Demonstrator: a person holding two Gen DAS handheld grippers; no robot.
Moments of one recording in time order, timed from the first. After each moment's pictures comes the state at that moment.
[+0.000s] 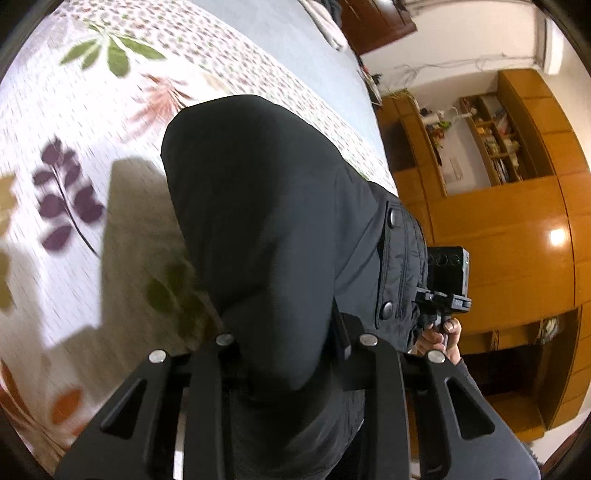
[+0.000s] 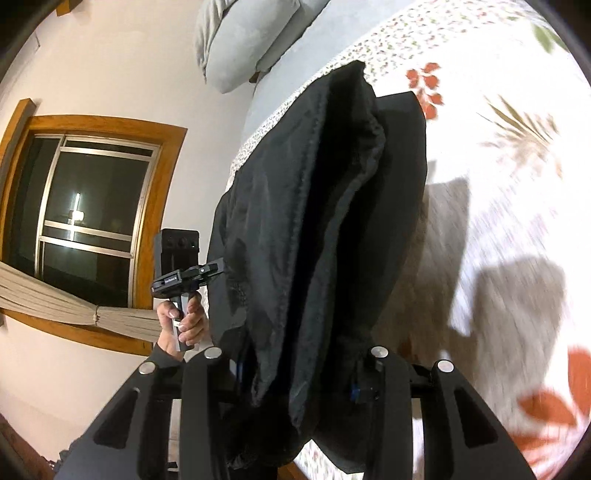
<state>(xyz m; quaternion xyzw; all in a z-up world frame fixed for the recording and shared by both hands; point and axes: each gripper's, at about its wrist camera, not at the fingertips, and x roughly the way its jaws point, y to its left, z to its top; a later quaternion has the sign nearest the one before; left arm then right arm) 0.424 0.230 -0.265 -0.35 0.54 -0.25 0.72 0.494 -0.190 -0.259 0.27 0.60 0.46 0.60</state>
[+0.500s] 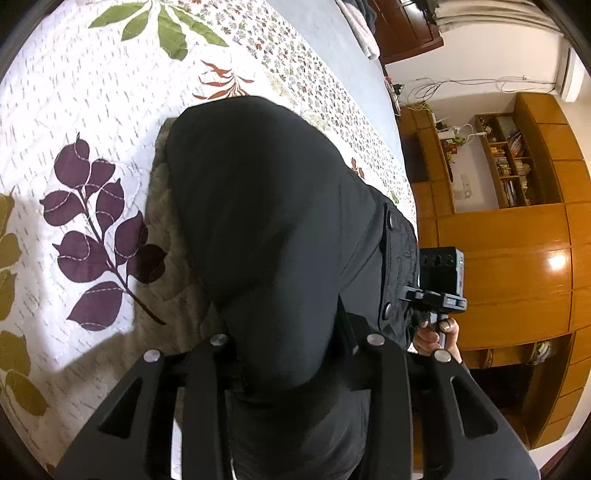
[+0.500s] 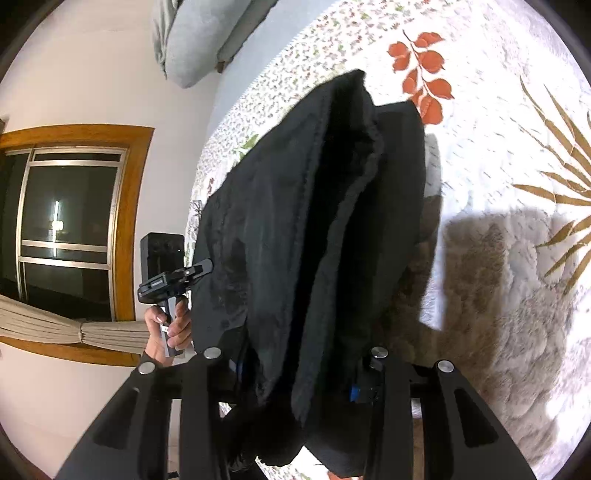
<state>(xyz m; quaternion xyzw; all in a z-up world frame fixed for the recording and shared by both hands) 0.454 0.275 -0.322 -0.38 0.56 -0.24 0.70 0.557 -0.171 -0.332 0.25 0.65 0.42 0.58</state>
